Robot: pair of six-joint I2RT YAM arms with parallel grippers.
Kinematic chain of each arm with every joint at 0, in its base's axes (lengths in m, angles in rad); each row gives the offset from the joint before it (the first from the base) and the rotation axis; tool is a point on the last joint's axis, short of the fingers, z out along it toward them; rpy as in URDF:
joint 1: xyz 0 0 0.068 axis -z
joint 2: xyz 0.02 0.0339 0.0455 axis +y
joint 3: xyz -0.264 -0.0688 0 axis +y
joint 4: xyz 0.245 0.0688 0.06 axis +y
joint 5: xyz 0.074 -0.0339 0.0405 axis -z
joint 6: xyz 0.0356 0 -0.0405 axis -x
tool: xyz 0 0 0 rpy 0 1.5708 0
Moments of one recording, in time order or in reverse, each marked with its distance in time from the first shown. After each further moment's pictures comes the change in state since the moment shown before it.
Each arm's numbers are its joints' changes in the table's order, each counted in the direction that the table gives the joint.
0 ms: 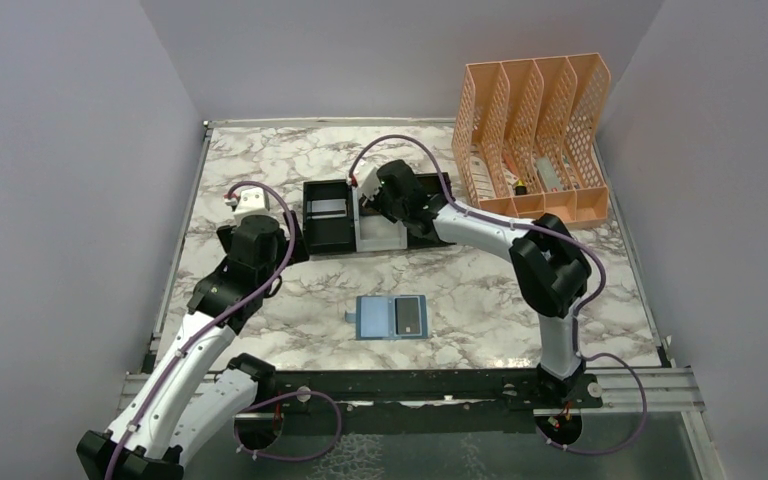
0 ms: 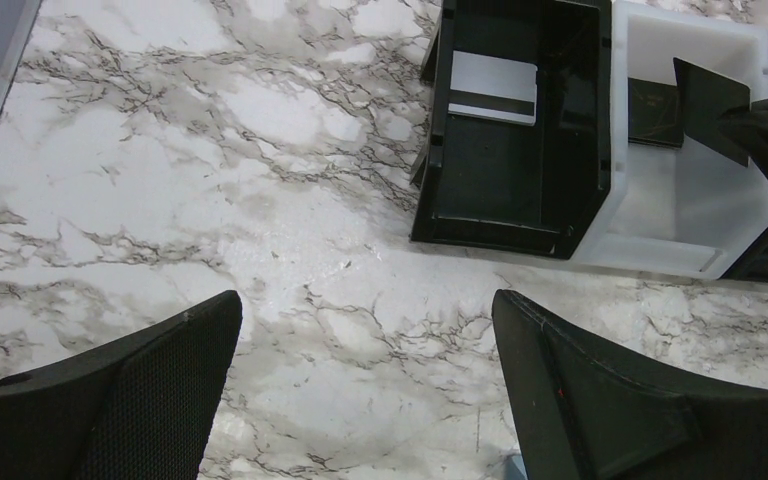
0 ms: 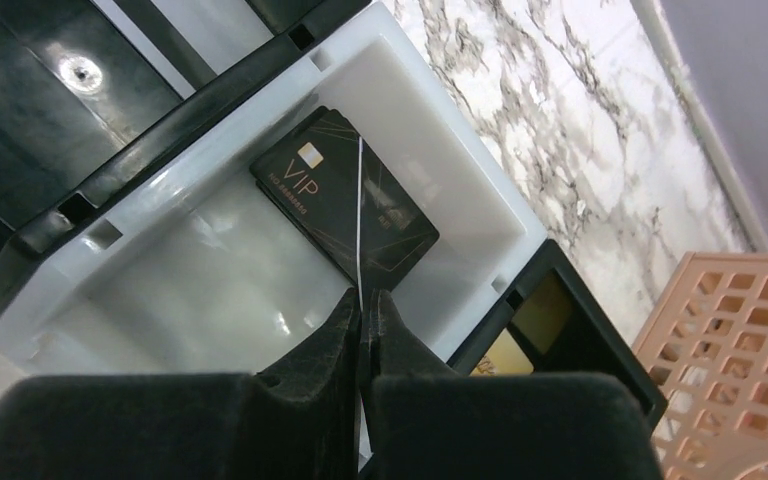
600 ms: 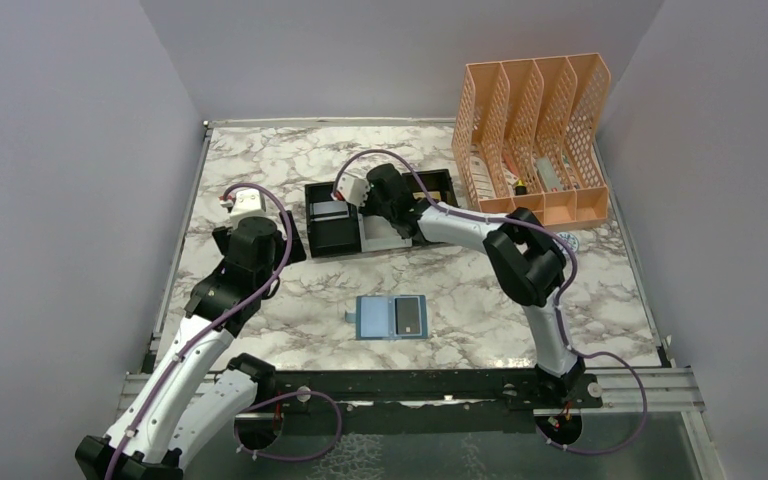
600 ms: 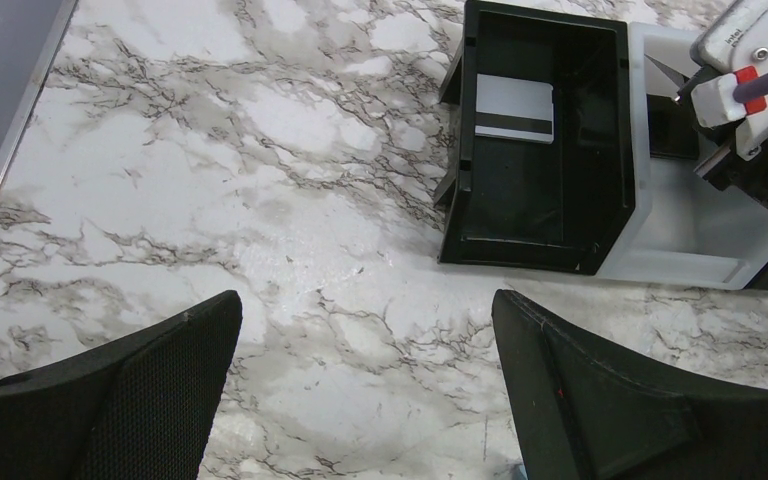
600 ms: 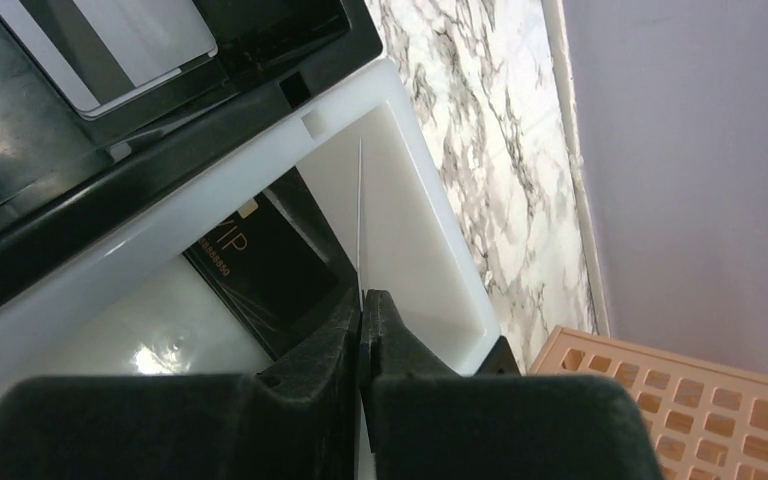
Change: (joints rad) left arm -0.001 -0.028 0.000 0.007 -0.042 -0.001; right arm -0.005 0.154 -0.064 -0.140 0.079 0.404
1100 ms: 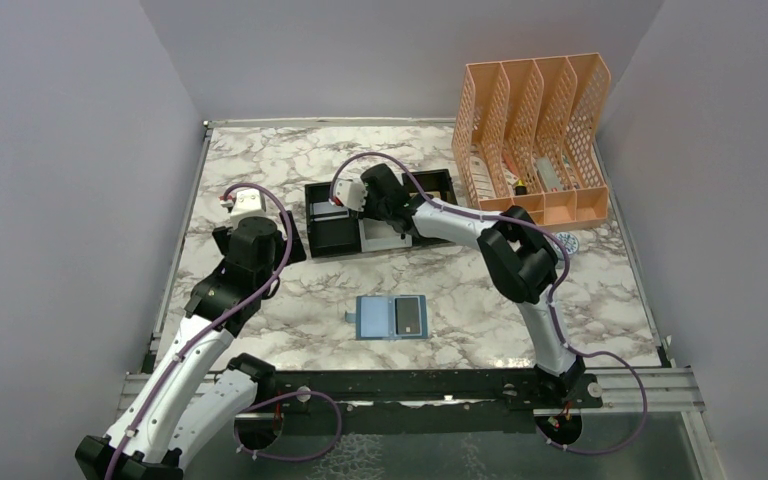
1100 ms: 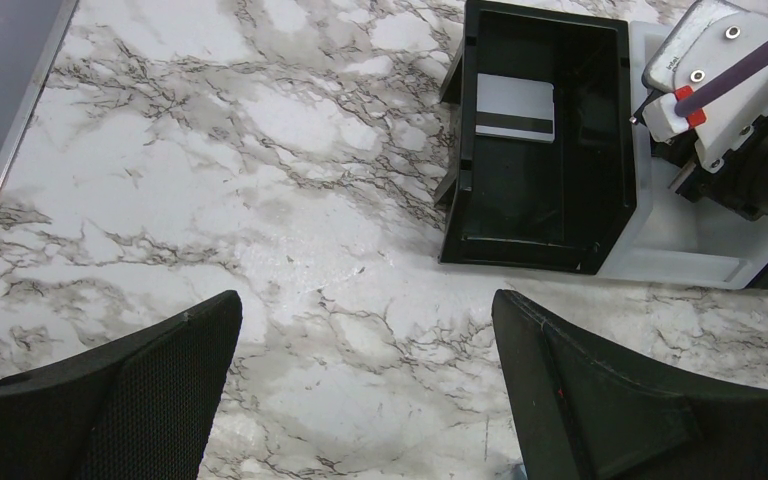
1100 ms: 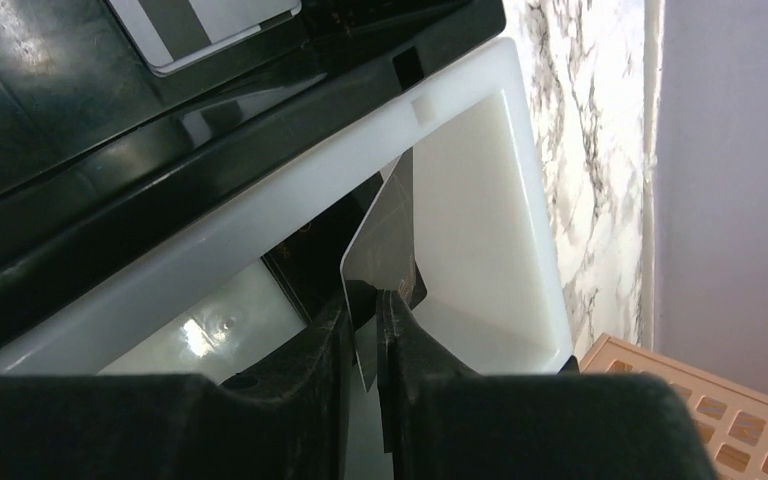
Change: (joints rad) left arm 0.000 0.002 0.000 0.000 0.000 -0.002; right arm 0.000 0.069 -0.108 0.175 -0.047 0.005
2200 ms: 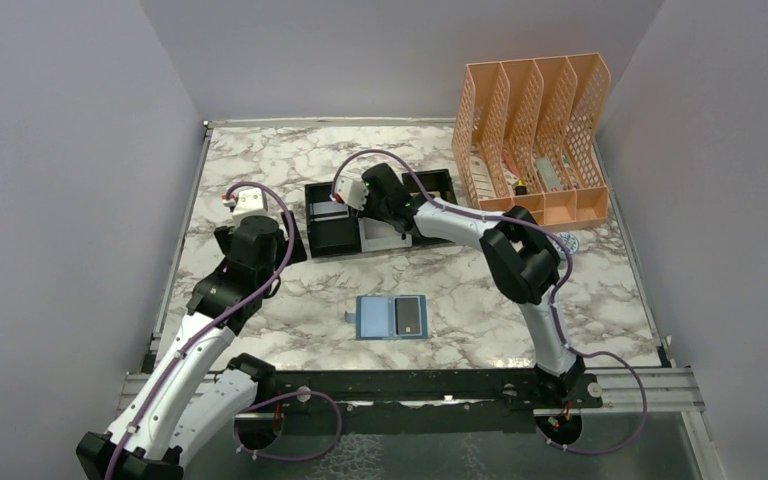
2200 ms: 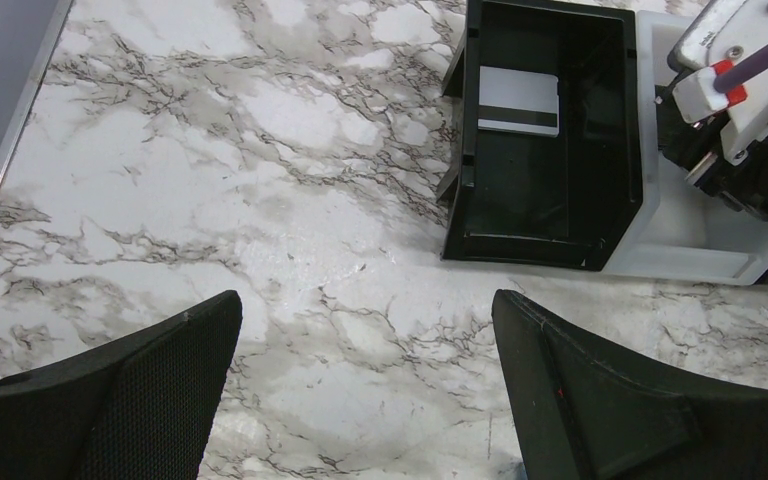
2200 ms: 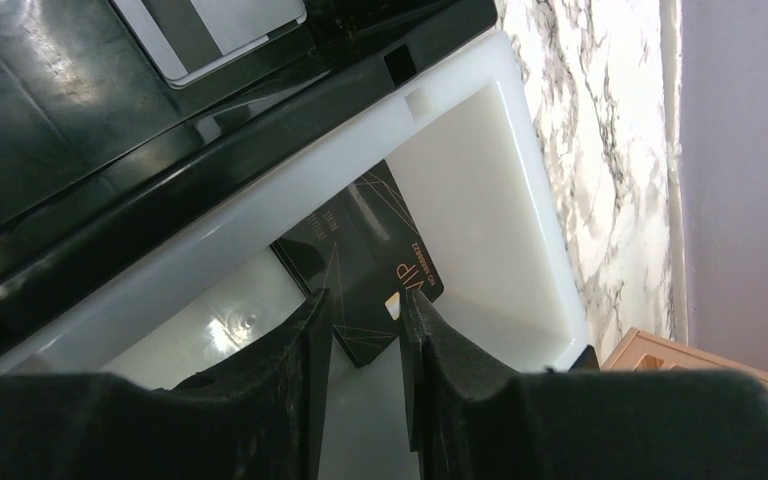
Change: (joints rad) left arm 0.000 0.014 0.000 0.000 0.002 -0.003; right arm 0.000 -0.008 0.005 0.013 -0.014 -0.073
